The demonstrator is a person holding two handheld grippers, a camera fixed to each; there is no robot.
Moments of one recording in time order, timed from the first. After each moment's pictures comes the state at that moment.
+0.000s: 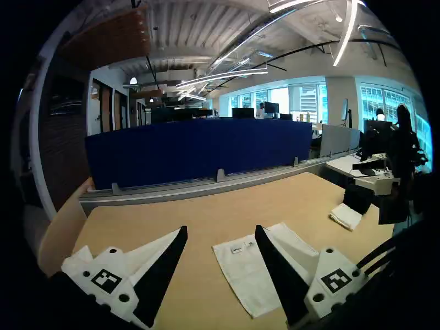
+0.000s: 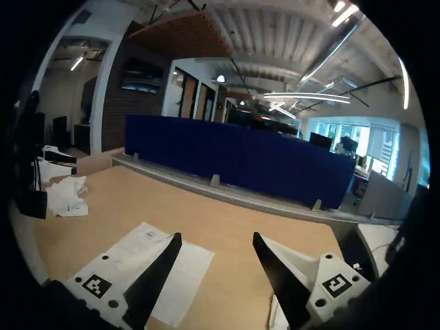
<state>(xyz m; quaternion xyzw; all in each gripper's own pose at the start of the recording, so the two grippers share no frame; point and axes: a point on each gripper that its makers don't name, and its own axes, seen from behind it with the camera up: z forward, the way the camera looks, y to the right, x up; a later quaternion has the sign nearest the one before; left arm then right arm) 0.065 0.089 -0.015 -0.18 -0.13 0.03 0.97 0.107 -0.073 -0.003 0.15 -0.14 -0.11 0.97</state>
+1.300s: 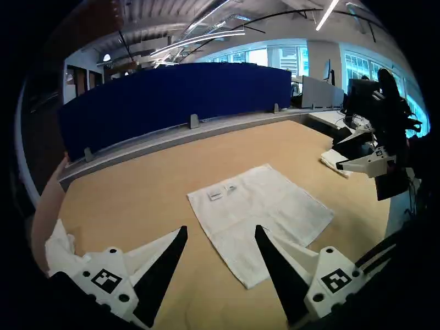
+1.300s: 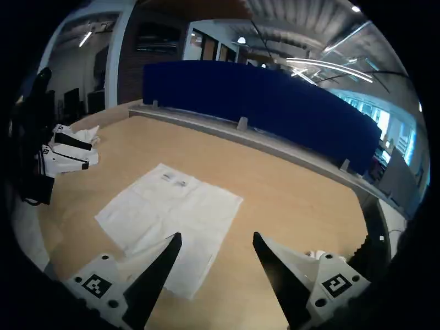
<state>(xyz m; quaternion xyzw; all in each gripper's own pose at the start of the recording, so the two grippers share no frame) -0.074 0.123 -0.041 -0.24 -0.24 0.09 0.94 -0.036 -0.088 -0.029 0.19 -0.27 -0.13 0.93</state>
